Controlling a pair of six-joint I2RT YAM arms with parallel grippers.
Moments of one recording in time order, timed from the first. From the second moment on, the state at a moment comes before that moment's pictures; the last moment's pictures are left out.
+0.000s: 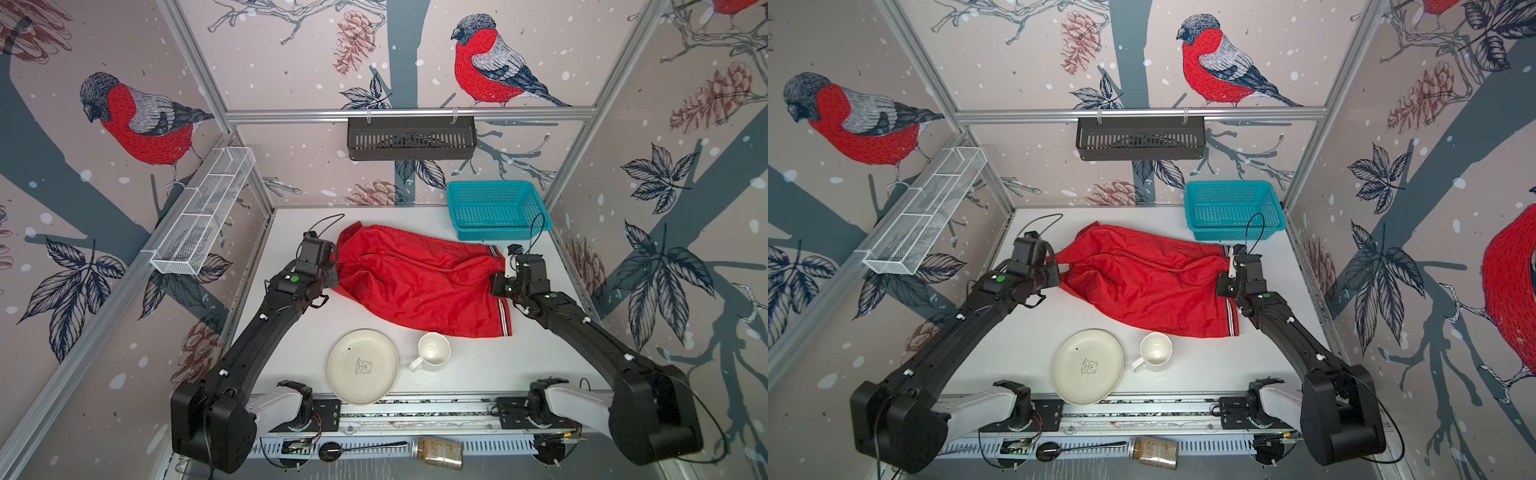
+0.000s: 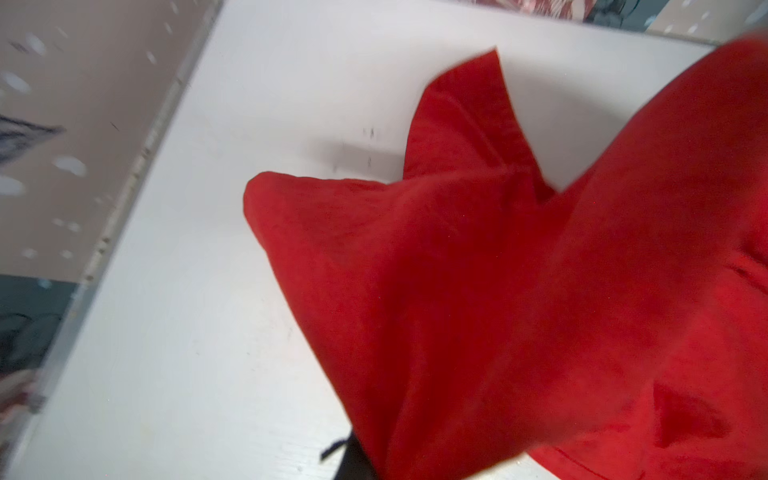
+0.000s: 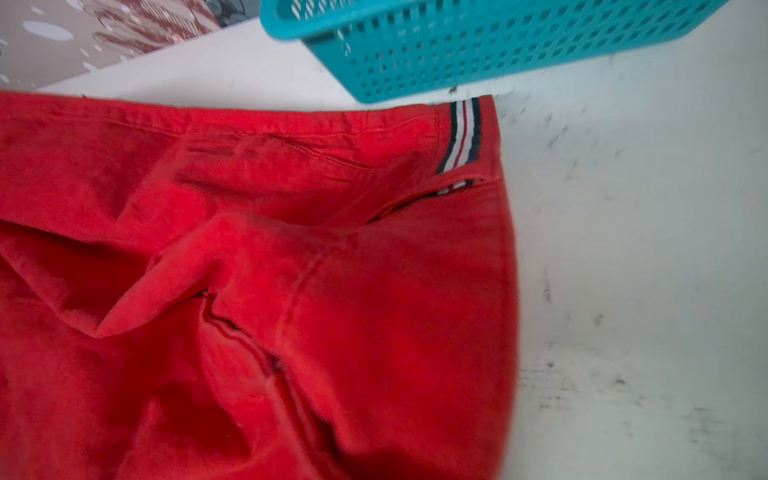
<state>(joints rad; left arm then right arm) -0.28 1.15 1.06 -0.73 -0.31 -0.33 0.17 1.13 0.67 -0.22 -0.08 0.29</state>
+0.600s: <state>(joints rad) -0.14 1.47 1.56 -0.96 -0.33 -0.04 0.03 0.91 0.78 -0.42 0.15 0.21</state>
